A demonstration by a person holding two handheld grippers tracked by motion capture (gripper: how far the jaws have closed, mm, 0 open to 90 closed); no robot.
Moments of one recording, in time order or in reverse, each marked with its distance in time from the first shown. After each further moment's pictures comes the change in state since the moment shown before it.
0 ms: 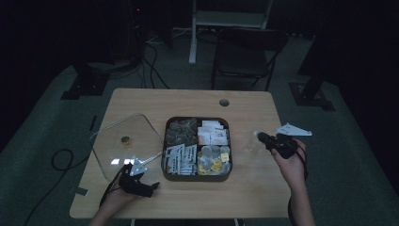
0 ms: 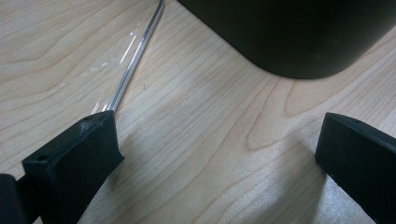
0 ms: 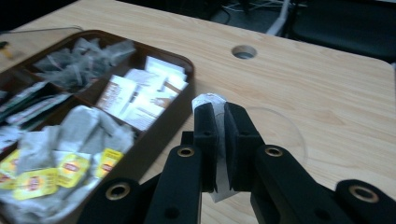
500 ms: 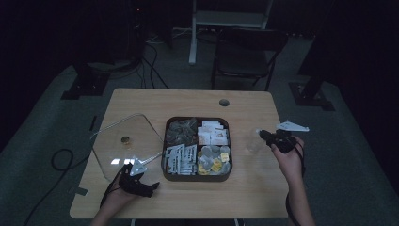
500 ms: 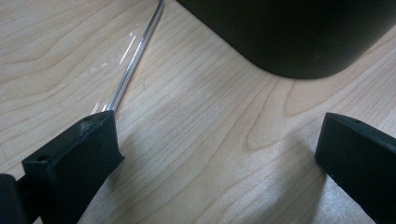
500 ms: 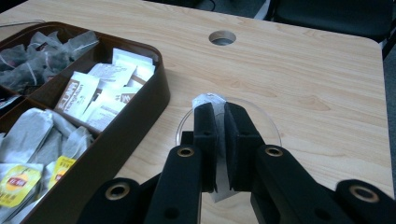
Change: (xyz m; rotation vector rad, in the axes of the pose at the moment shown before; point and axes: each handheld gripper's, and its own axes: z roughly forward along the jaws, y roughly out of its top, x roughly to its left) left arm 0.000 0.000 0.000 0.003 -0.004 0.005; right arm -0.023 -0.006 0.025 0.036 -0.046 0.053
